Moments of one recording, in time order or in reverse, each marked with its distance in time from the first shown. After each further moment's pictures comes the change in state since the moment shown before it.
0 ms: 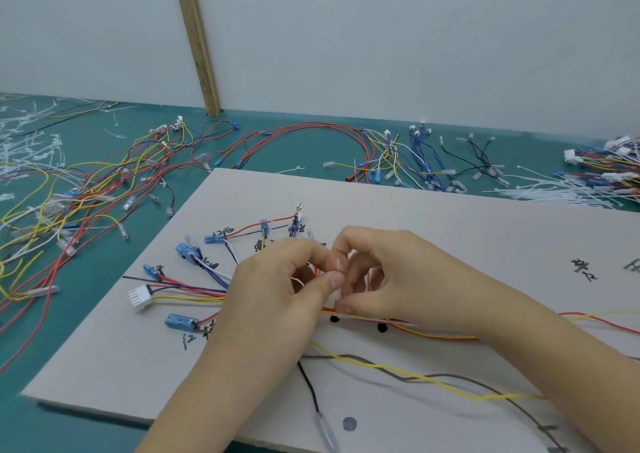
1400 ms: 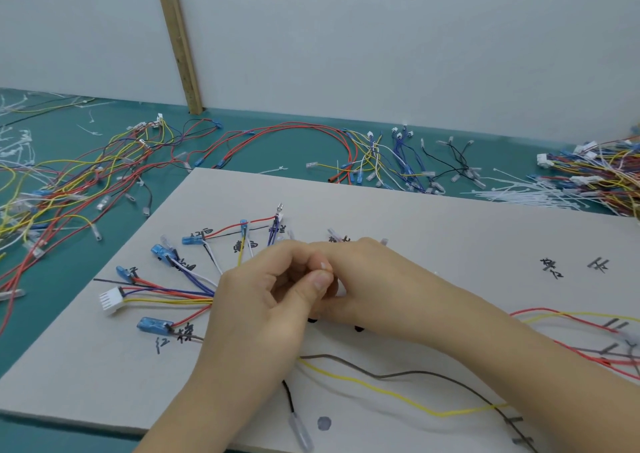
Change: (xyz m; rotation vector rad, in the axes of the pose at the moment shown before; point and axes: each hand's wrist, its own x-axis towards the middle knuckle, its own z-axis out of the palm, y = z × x) left_hand -0.005 0.002 0.015 -0.287 0.073 0.117; right_hand 0.006 -0.012 0.006 -0.330 -0.047 -0.033
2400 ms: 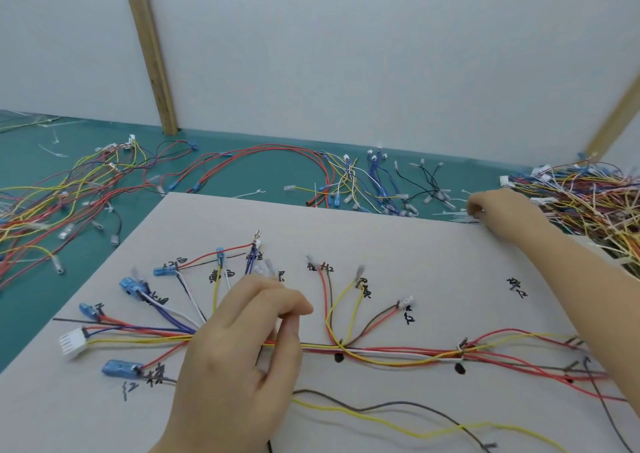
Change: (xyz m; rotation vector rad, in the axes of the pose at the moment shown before) left_hand -0.005 -0.007 -0.005 0.377 0.033 0.433; right_hand -0.050 0.263 -0.096 -0.659 0.281 0.749
